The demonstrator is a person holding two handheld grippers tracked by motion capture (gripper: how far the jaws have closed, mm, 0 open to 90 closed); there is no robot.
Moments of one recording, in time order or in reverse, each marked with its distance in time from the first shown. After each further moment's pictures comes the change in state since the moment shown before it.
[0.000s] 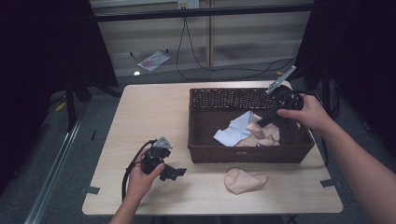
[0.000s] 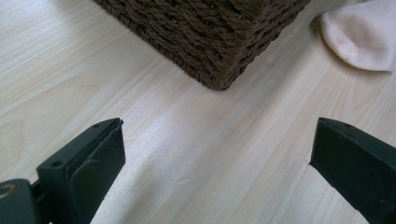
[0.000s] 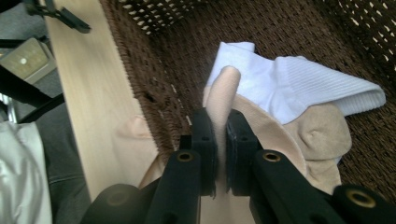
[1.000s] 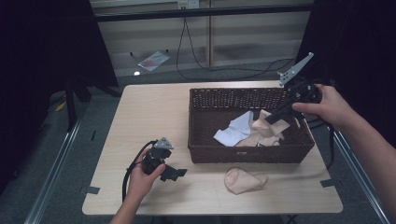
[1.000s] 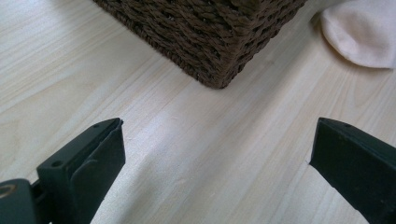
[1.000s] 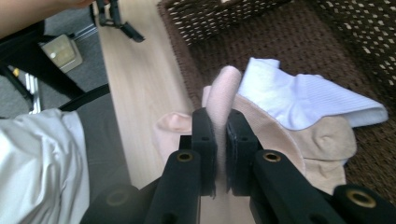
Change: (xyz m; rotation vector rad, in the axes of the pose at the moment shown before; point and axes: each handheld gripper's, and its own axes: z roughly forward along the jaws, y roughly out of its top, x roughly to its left) left arm -0.001 0.000 0.002 0.010 -0.003 0.010; right arm 0.031 0.007 -0.053 -0.030 0.059 -0.090
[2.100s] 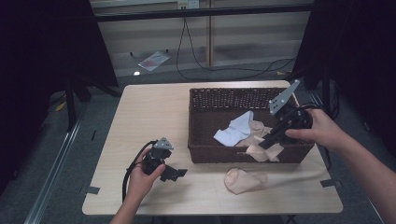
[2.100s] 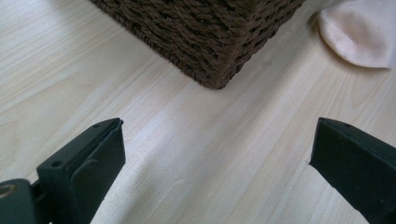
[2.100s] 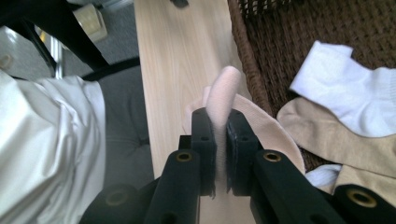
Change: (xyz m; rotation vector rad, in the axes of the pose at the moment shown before) left arm -0.001 0.000 0.000 -0.007 -0.002 -0.005; right arm 0.032 -0.022 0.044 0.055 0.097 -0.105
